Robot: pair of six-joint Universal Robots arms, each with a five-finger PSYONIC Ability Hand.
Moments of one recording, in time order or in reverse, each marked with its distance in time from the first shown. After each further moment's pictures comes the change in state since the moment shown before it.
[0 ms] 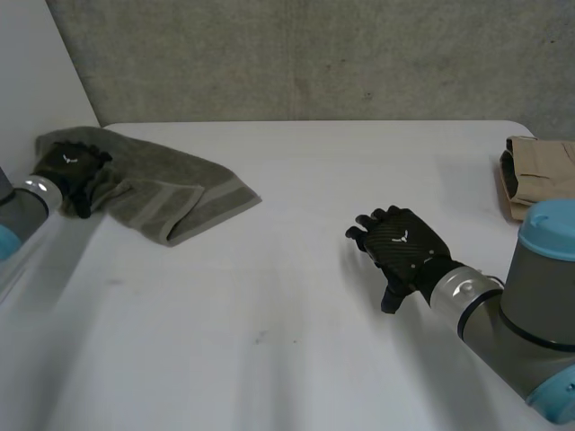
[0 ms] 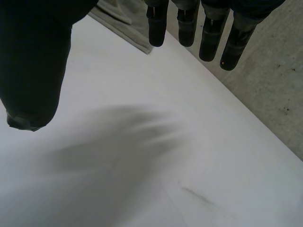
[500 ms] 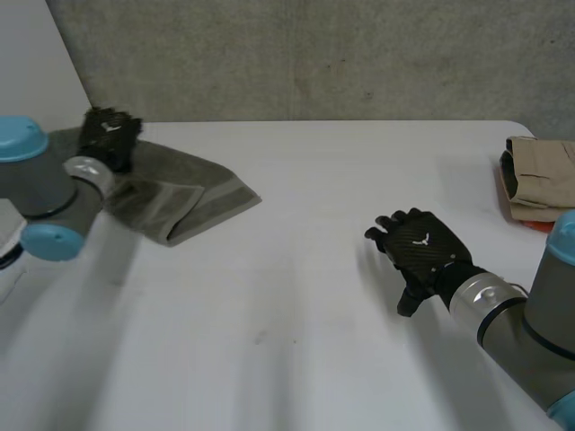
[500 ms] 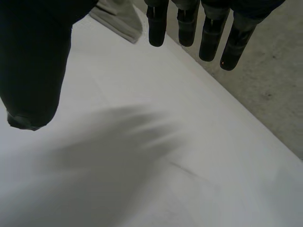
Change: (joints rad) left arm -0.269 0.290 -0.372 0.356 -0.181 -0.195; right arm -0.067 -0.063 0.083 -0.030 0.000 0.004; left_hand 0.979 0.994 0.982 0.996 0.927; right_hand 0.000 0.000 0.000 0.000 0.000
